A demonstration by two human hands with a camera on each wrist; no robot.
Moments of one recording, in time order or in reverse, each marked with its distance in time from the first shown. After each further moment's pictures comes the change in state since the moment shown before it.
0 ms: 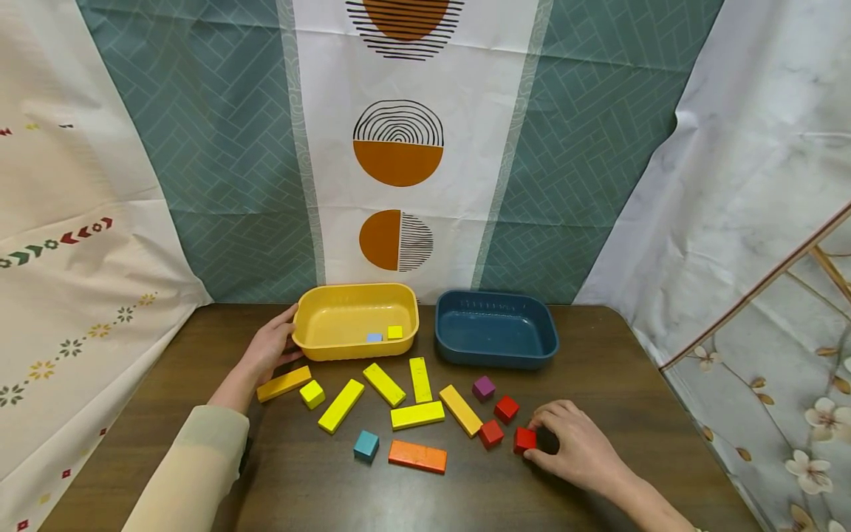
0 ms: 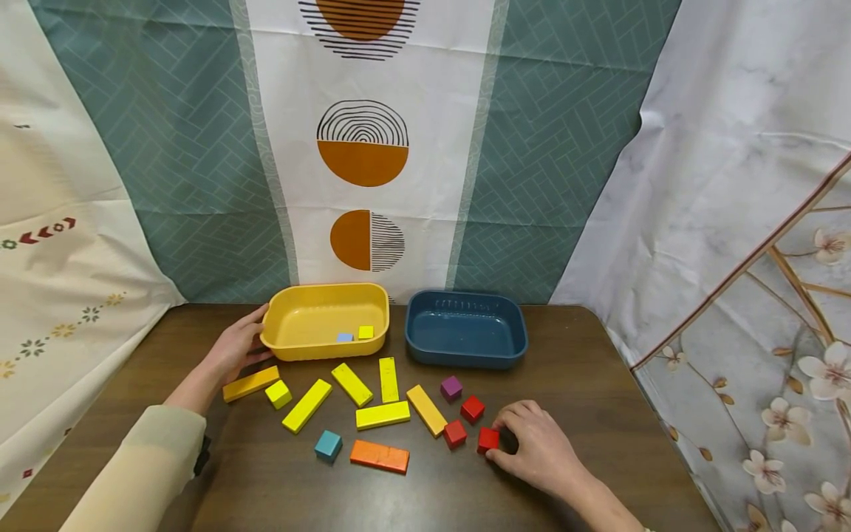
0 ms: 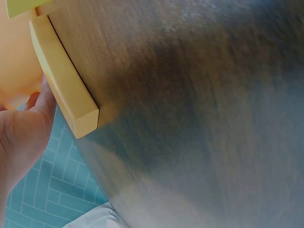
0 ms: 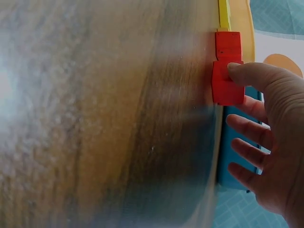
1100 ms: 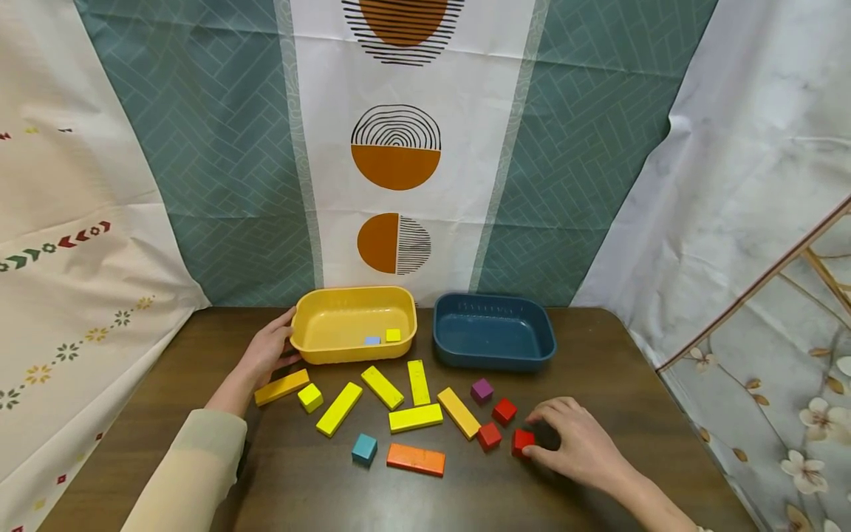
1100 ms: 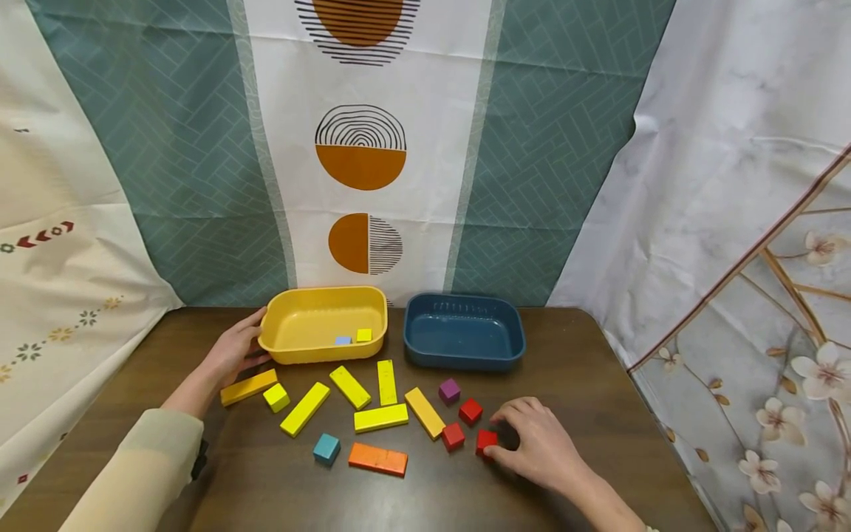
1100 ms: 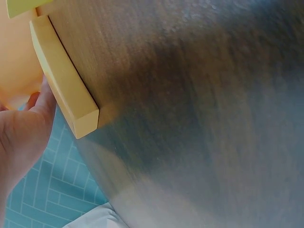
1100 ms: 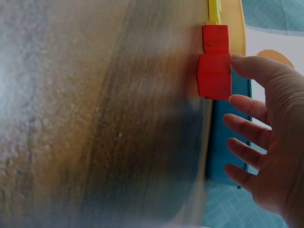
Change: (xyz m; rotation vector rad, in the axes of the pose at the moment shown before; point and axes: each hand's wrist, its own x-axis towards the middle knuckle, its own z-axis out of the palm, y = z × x) left_hand 0.002 -0.003 -0.001 0.001 -0.002 -0.001; right_hand 0.002 0.000 -0.008 0.013 0.069 -0.020
